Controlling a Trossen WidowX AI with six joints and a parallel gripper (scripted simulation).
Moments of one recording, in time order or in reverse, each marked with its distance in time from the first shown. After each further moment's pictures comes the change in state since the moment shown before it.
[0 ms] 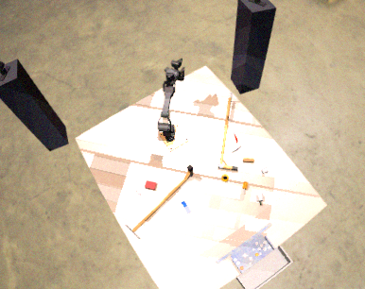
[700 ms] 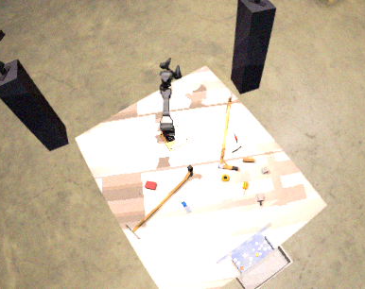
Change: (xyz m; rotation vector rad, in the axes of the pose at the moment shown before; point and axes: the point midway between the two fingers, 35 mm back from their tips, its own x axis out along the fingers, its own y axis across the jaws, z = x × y) arm -0.007 0.001 0.058 -0.449 -0.079 -0.196
